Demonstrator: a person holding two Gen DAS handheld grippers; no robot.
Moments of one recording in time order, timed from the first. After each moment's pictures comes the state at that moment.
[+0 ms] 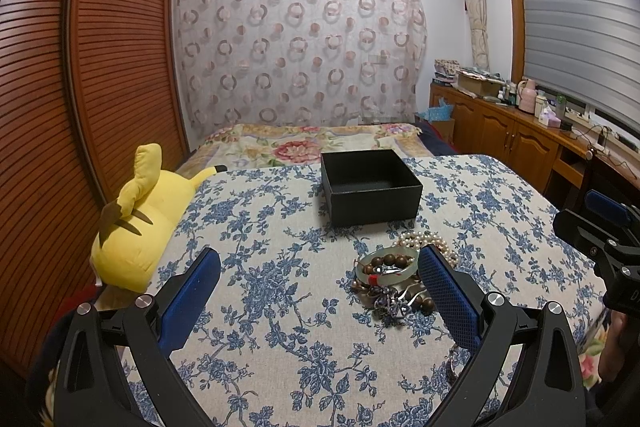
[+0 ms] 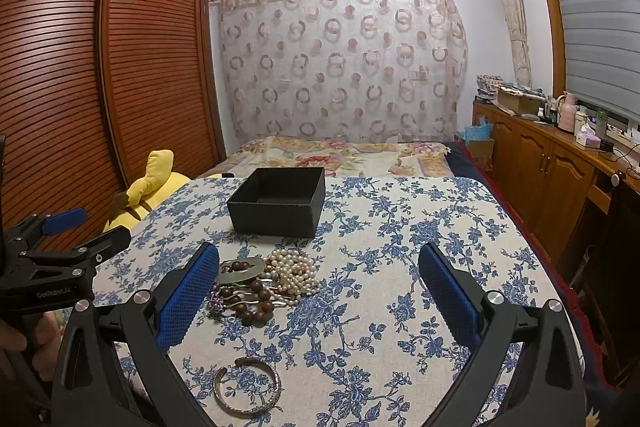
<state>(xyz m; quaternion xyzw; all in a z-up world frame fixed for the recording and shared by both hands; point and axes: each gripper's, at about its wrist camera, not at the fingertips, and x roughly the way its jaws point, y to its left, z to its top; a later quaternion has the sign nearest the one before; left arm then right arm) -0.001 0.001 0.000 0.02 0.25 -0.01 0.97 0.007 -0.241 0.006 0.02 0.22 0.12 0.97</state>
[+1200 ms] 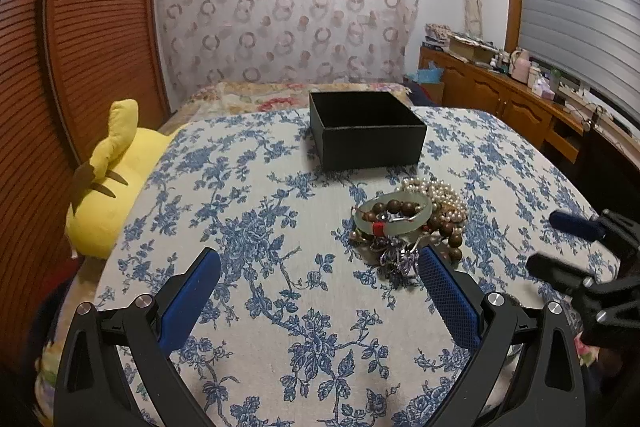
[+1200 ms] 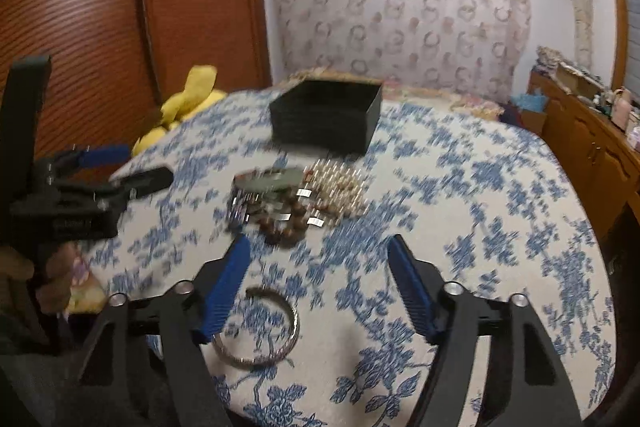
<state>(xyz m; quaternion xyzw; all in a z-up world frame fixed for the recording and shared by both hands) 0.022 0.007 -0.047 0.01 0.32 -0.04 0.95 0.022 -0.211 -0.051 -0.04 0.33 0.23 0.91</state>
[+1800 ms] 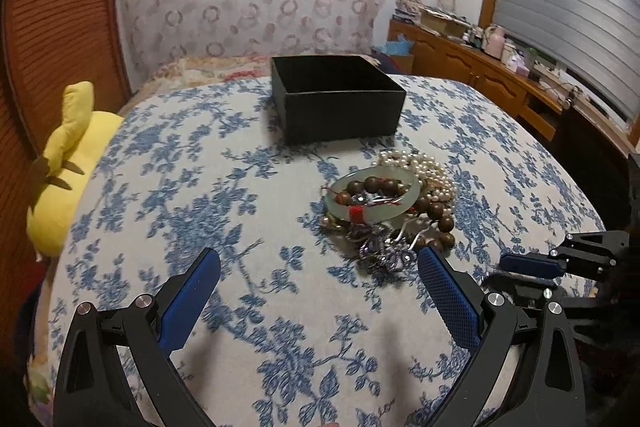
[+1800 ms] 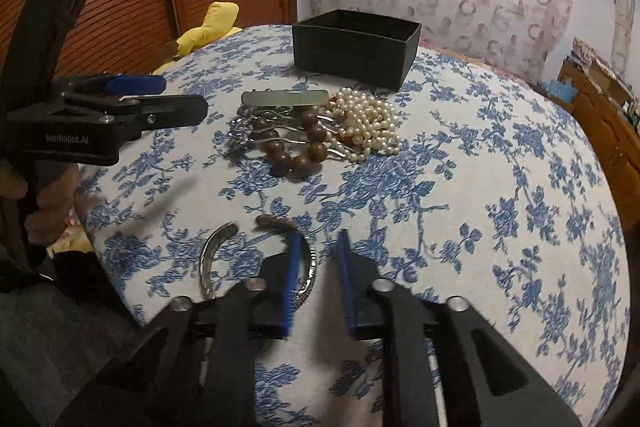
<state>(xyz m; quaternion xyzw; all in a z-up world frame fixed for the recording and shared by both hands) 0.054 0.000 -0.072 0.01 0.37 -0.11 0.92 0.032 -0.198 -0.090 -0.11 0.40 0.26 0.87</state>
